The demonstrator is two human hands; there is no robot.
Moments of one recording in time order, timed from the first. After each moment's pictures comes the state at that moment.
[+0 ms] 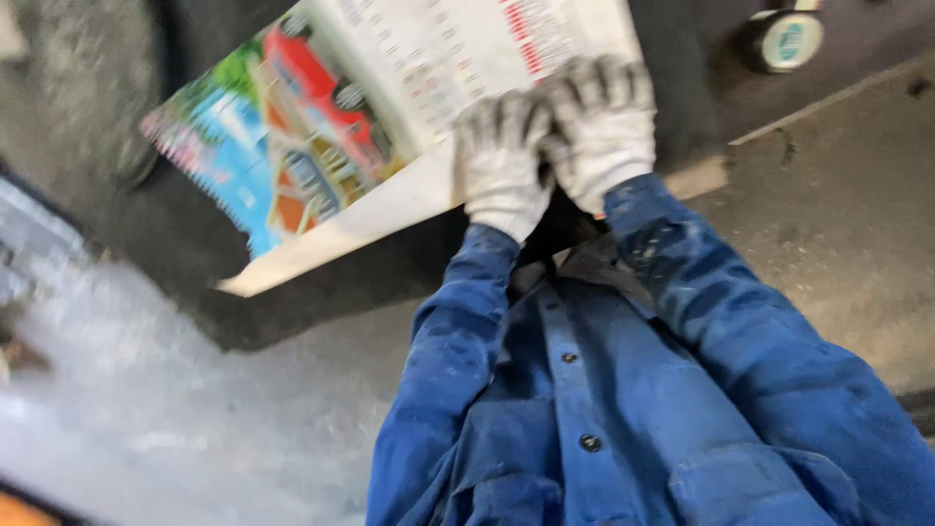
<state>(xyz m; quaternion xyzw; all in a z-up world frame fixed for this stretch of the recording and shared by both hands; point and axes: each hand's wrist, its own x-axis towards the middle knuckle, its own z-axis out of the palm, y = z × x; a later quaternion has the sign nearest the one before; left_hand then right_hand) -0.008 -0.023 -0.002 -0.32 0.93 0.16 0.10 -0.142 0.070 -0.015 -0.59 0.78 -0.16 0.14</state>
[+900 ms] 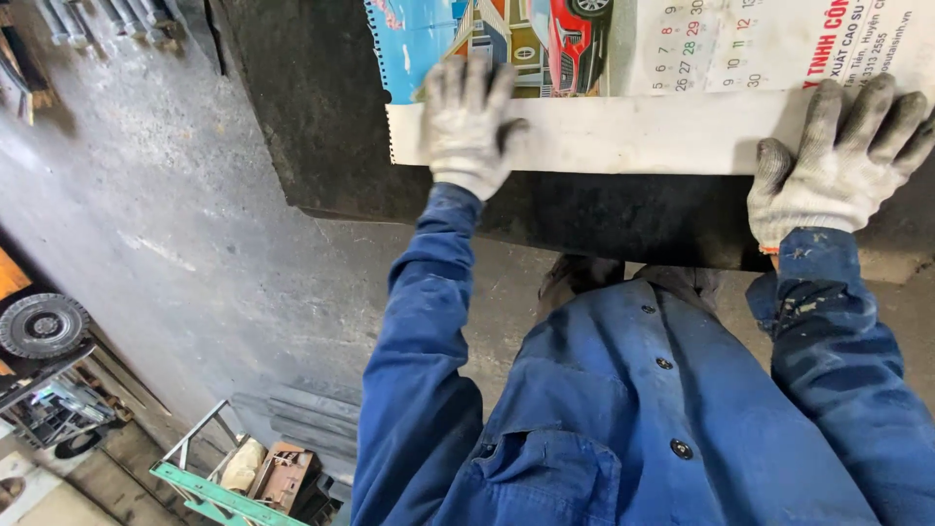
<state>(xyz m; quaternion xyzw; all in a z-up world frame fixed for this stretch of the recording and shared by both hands) 0.215 -0.133 0.007 -0.45 0.88 0.11 0.08 -0.119 0.050 0.009 -0.54 0.79 -0.18 0.21</state>
